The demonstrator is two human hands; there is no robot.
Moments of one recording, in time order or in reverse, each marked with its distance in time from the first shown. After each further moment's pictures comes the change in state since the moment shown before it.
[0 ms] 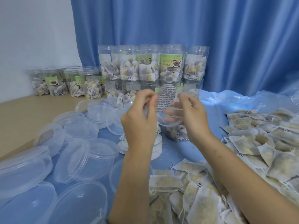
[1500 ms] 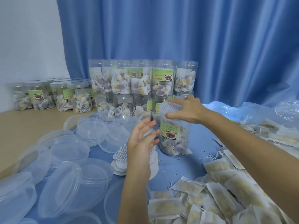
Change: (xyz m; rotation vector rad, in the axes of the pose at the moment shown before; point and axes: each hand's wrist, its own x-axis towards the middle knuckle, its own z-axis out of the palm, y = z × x) left_hand -0.005 -0.021 0.004 -0.742 -0.301 -0.757; right_hand 0.097 -0.024 -0.028 -1.351 -0.283 -0.091
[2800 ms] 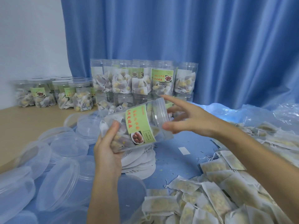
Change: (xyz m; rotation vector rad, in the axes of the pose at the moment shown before) left_hand 0.008 0.014 -0.051 -0.227 0.255 -0.051; right_hand -0.075 -0.019 -0.020 0.658 -0.201 -0.348
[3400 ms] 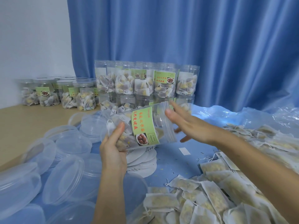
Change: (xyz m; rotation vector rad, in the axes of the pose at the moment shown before) left_hand -0.002 -0.003 0.003 -0.055 -0.021 0.035; right_hand -0.009 -0.002 0.013 -0.081 -0.037 0.136
